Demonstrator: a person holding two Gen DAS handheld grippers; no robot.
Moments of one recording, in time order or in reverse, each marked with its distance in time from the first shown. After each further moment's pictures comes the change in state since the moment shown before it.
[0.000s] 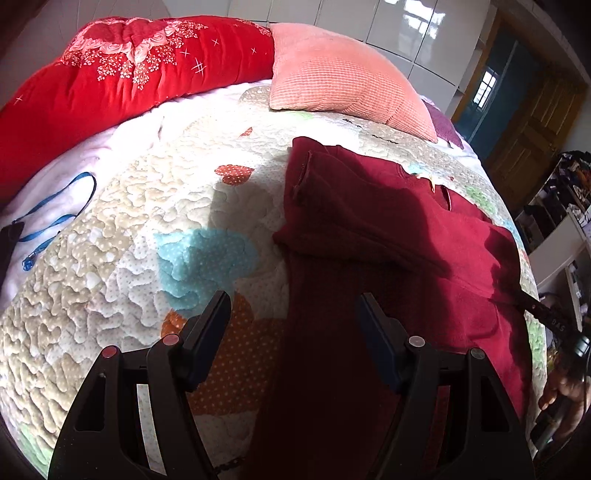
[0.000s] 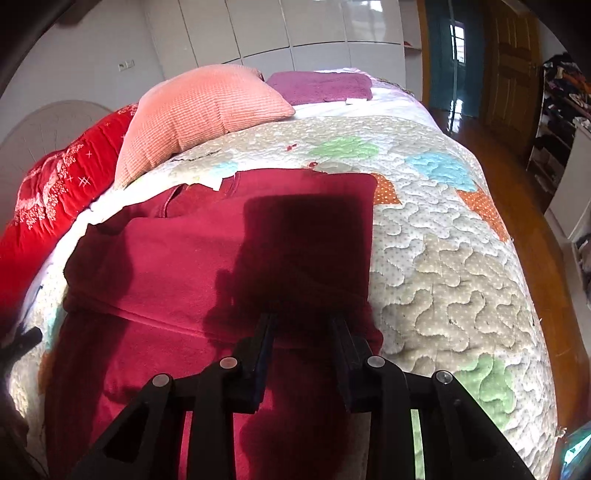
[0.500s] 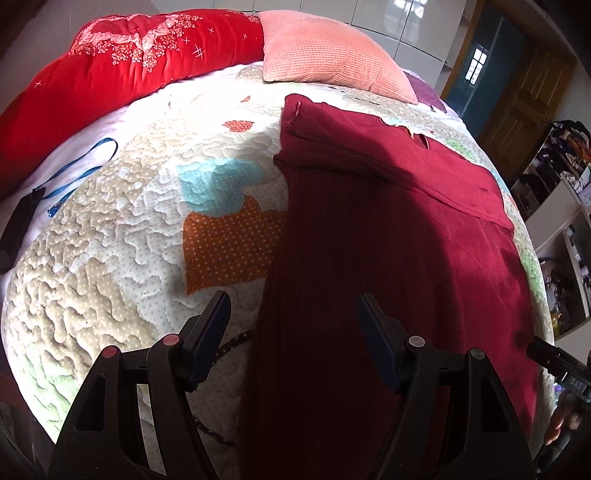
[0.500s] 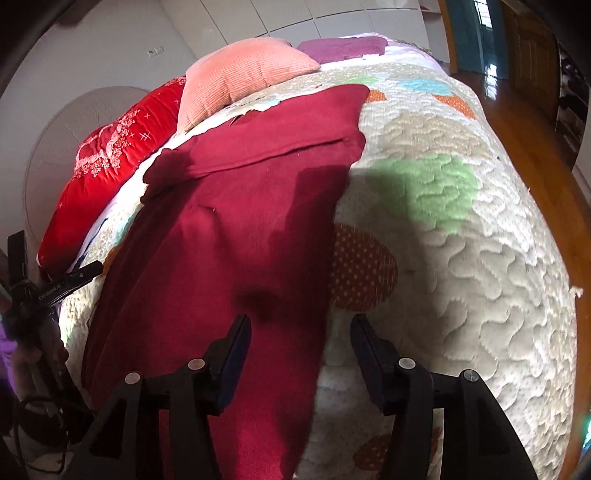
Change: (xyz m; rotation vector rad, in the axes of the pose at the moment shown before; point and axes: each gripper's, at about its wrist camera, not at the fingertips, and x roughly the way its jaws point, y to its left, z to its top) left arm -0.041 0.000 -0.073 0.066 0.066 0.004; right arm -0.074 -0.023 -0.142 0.024 0.133 0.198
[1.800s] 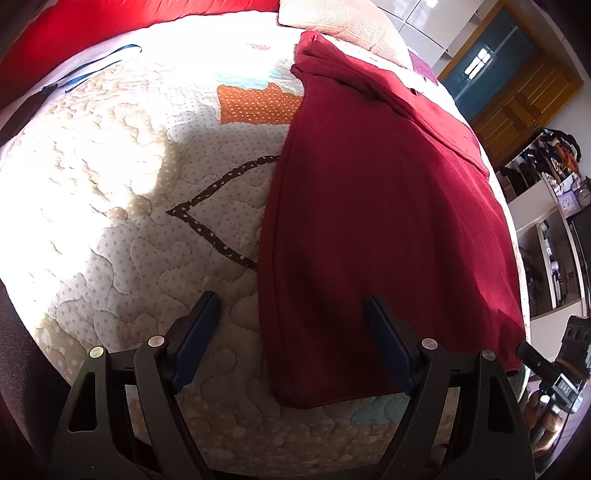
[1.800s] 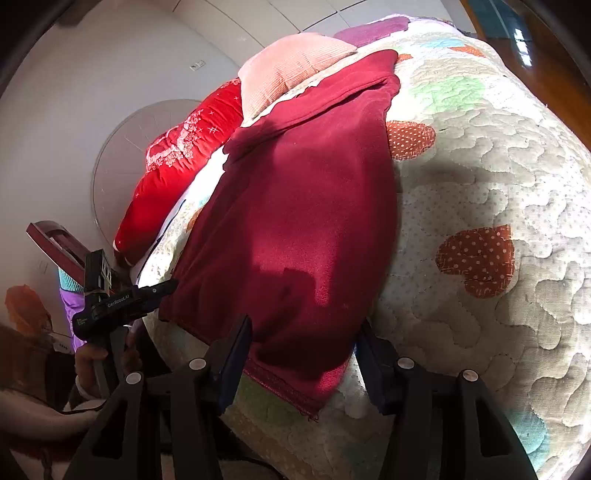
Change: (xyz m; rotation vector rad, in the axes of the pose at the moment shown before) left arm -0.027 0.034 -0.090 -0.088 0.154 -0.127; right arm -0.033 0.020 -0.084 0.043 -0.001 0.298
